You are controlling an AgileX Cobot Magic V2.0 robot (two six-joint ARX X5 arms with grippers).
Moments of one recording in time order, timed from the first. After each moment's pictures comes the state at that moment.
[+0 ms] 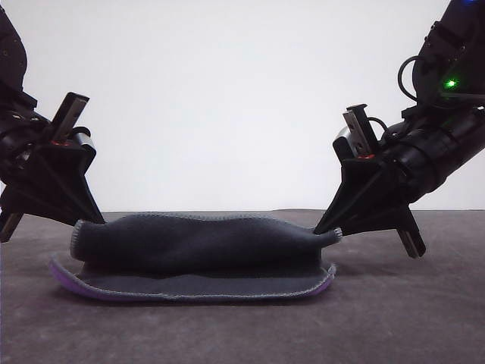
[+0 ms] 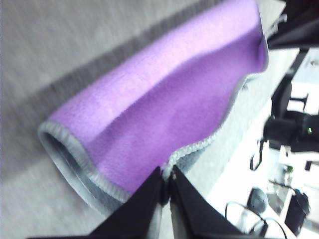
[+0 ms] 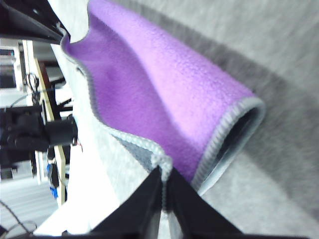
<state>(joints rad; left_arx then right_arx) -0.09 1.90 1.25 -1.10 0.89 0.33 0.22 1.95 1.20 -0.83 -1.05 -0.16</state>
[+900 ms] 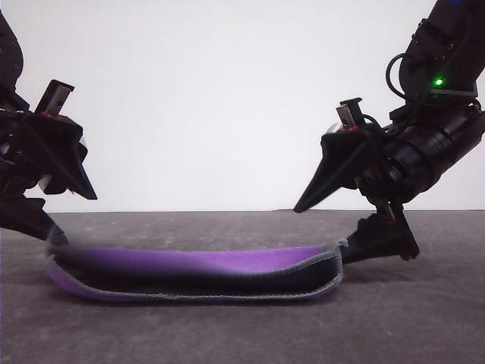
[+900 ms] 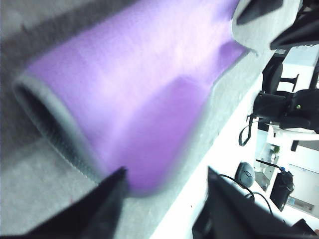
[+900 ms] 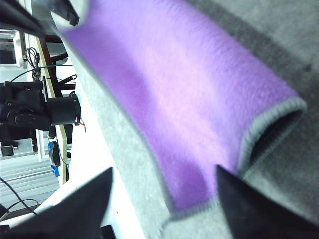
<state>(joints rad) -0.07 1.90 1.25 -1.23 0.89 0.42 0.26 1.95 1.20 -0.91 -1.05 -0.22</state>
